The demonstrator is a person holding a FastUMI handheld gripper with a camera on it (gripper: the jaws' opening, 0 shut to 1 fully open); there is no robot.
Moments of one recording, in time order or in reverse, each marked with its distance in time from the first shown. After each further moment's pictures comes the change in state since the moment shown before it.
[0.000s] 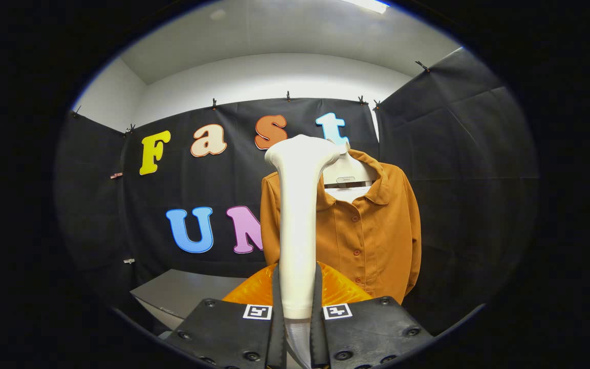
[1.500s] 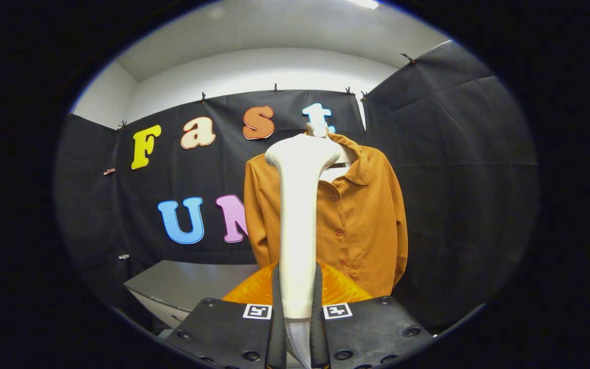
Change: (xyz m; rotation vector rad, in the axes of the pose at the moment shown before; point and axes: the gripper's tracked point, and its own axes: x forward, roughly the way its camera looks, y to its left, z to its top) arm -0.016 -0.027 -0.027 0.017 0.028 -0.045
